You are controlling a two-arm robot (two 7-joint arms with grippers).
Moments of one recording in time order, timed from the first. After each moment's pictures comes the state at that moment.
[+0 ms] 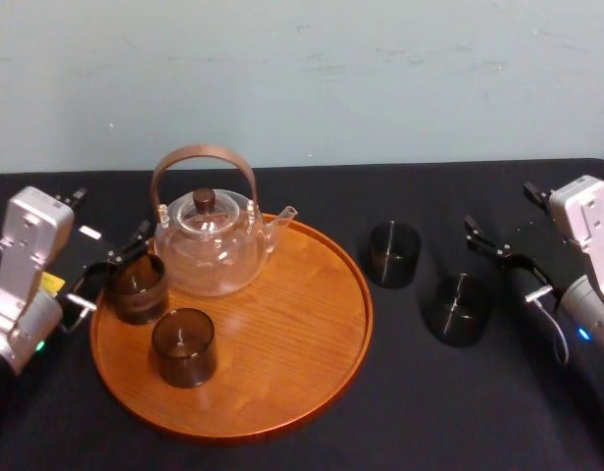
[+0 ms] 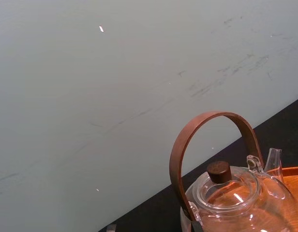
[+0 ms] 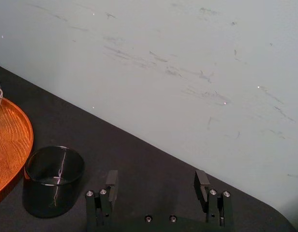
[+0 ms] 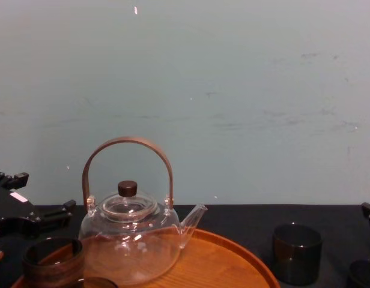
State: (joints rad) left arm -0.20 0.60 0.45 -1.41 -0.25 -0.12 0.03; right arm 0.20 0.60 -0.45 -1.41 0.25 -0.12 -0.03
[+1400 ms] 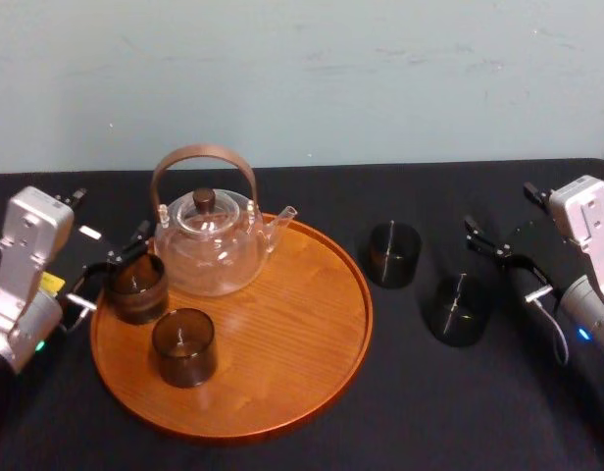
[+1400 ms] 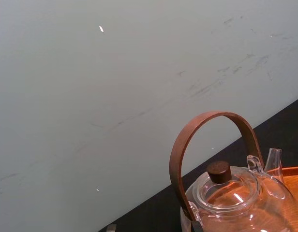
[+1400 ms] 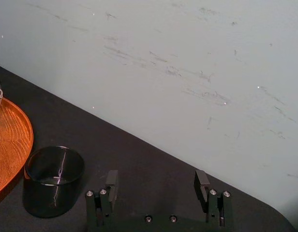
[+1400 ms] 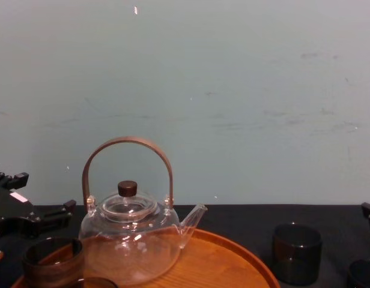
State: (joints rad) left arm -0.20 0.60 0.45 -1.41 -0.25 -0.12 0.03; right arm 0.20 0.60 -0.45 -1.41 0.25 -0.12 -0.03
